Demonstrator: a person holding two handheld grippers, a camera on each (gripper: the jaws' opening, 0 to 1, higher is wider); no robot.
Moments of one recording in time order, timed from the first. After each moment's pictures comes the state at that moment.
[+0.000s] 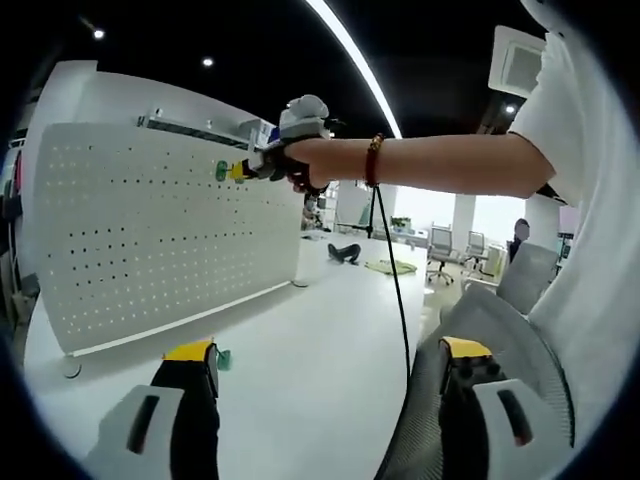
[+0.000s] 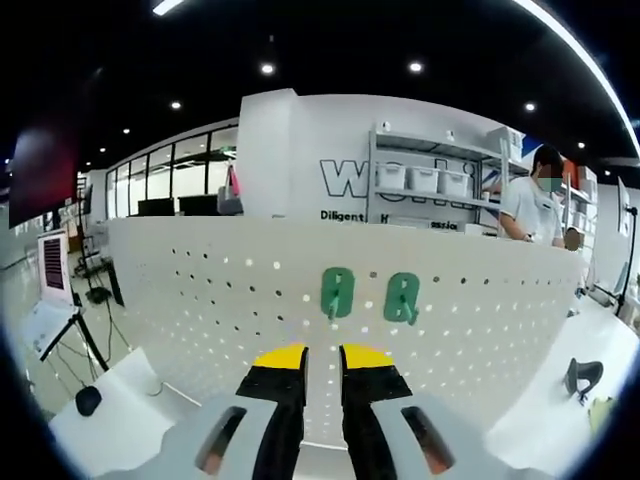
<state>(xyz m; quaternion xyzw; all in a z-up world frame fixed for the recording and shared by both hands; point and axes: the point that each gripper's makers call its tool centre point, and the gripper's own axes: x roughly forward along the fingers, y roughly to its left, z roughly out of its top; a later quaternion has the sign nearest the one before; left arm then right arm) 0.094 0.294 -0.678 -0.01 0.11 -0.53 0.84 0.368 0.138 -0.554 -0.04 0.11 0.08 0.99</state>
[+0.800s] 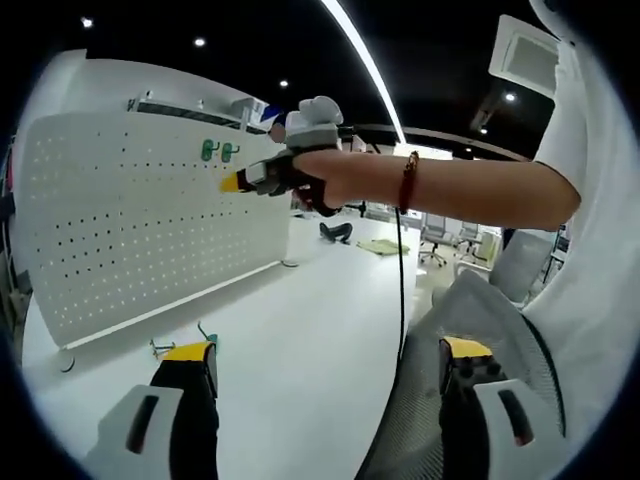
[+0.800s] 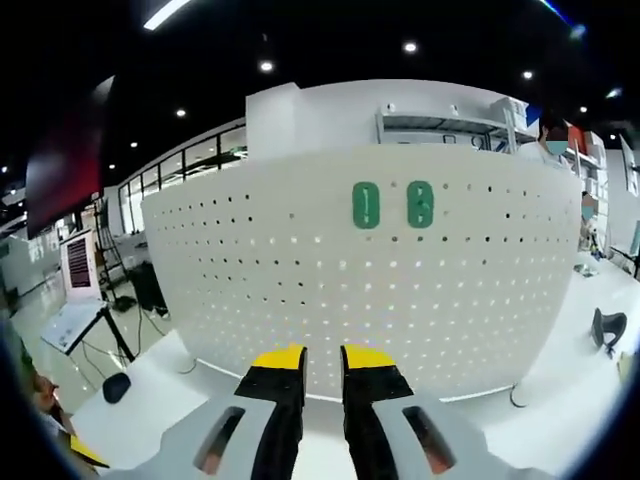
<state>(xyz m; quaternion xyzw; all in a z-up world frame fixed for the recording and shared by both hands) 0.081 0.285 -0.689 0.01 0.15 -0.54 0.83 0.318 0.160 -0.615 0.01 0.13 0.12 0.98</state>
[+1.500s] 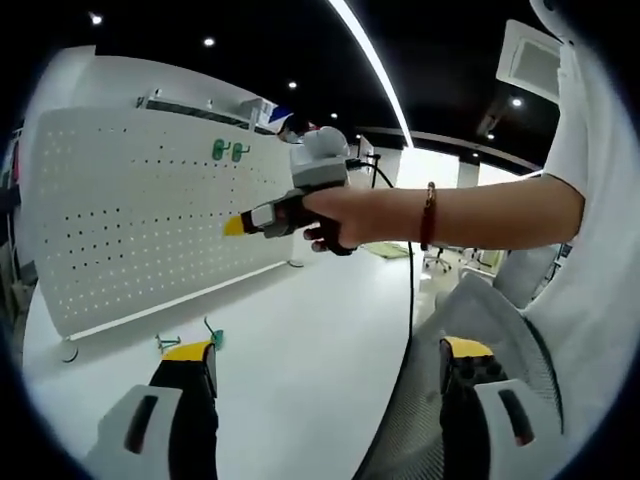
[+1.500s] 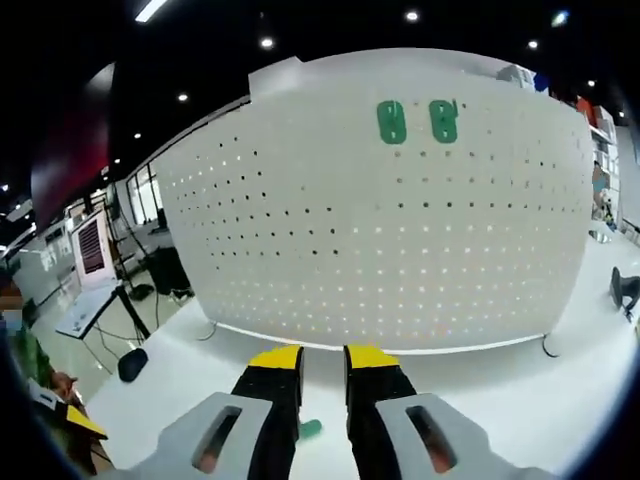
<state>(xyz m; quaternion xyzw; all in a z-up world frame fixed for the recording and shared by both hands) 0.082 0.295 -0.690 -0.01 0.15 -0.52 0.84 0.297 0.190 -0.685 0.04 0.20 0.15 0.97</state>
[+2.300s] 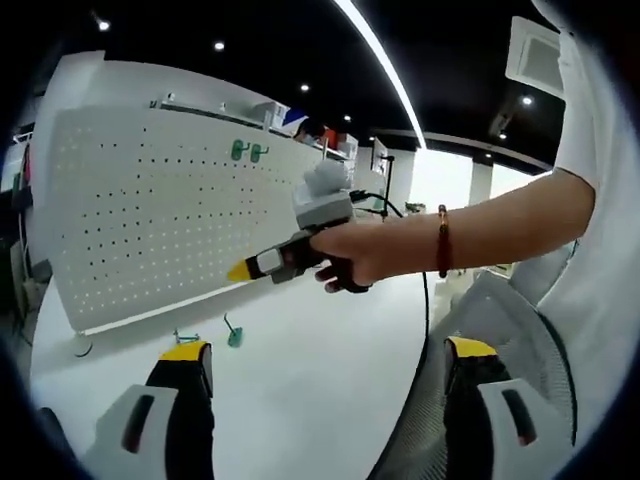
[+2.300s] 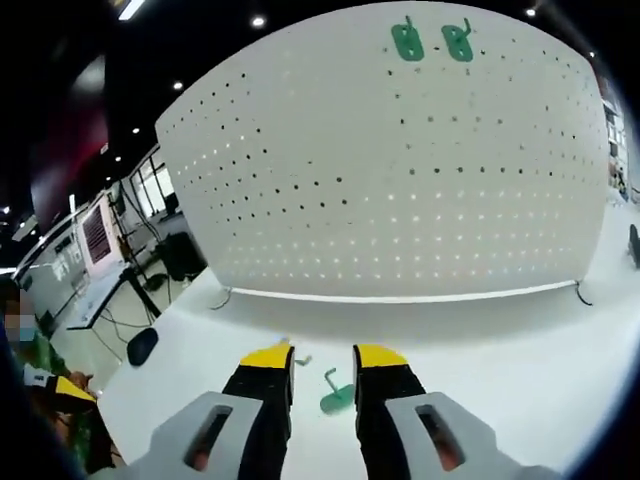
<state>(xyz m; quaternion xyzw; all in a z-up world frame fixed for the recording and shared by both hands) 0.095 0.309 -0.694 -0.01 0.14 -0.49 0.86 0.289 0.232 -0.750 0.07 0.26 0.18 0.95</state>
